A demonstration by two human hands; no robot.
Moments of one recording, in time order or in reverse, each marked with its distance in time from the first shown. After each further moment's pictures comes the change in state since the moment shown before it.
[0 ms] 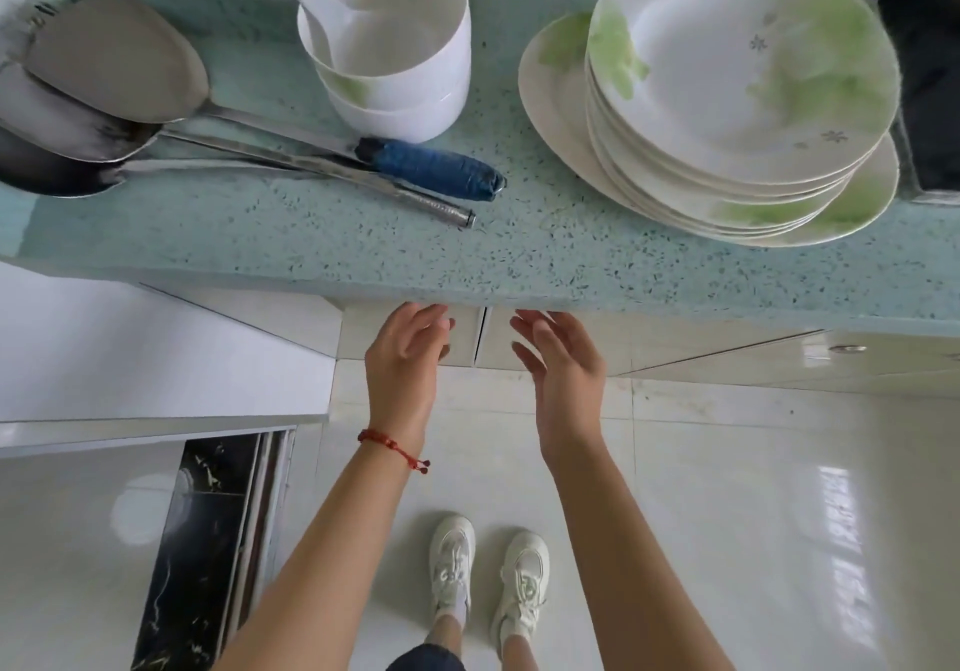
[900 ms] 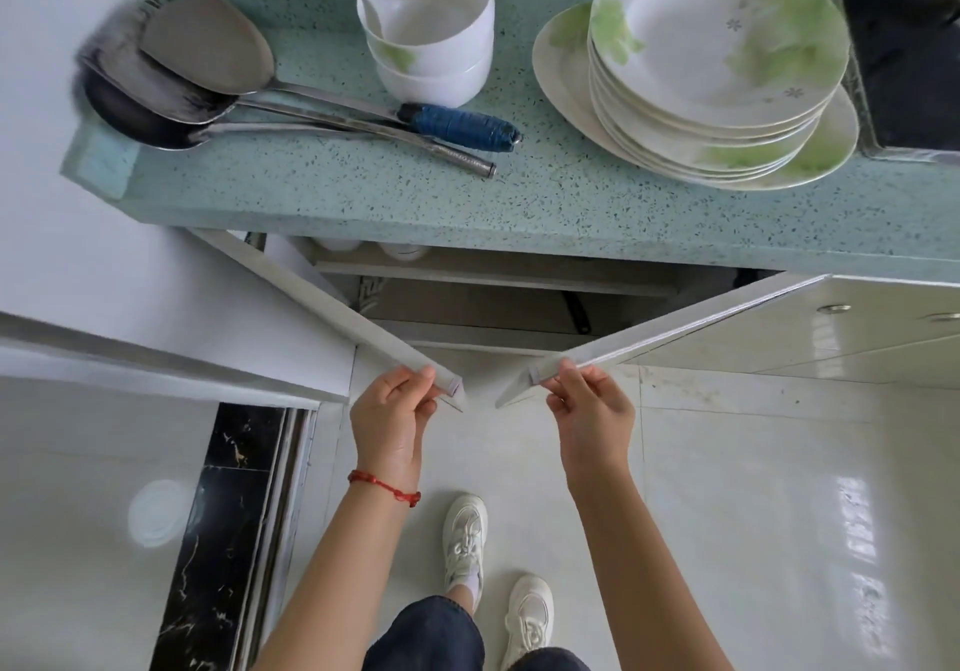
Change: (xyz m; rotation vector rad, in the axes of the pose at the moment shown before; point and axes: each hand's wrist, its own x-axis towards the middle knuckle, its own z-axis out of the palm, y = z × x) left_hand -0.078 -0.036 -0.065 -0.288 0.119 -0.214; right_hand -0.076 0.031 -0.052 0.017 0.154 0.092
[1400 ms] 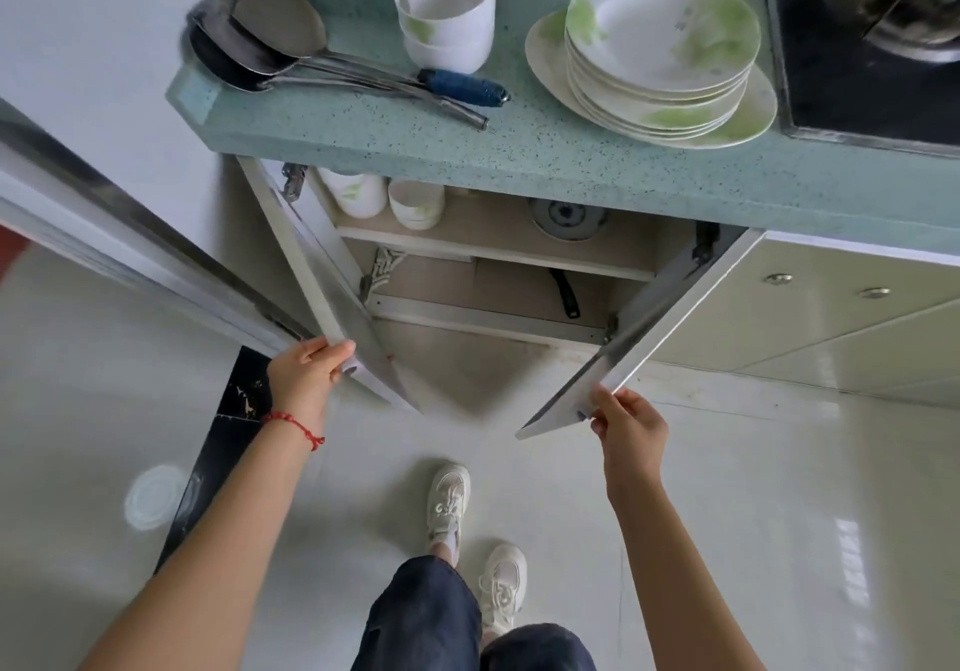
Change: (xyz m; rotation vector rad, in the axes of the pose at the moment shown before) left_hand -0.050 0.006 -0.097 0.249 0.136 0.148; right_hand -0.062 0.000 -0.128 -0.259 0.024 -0.067
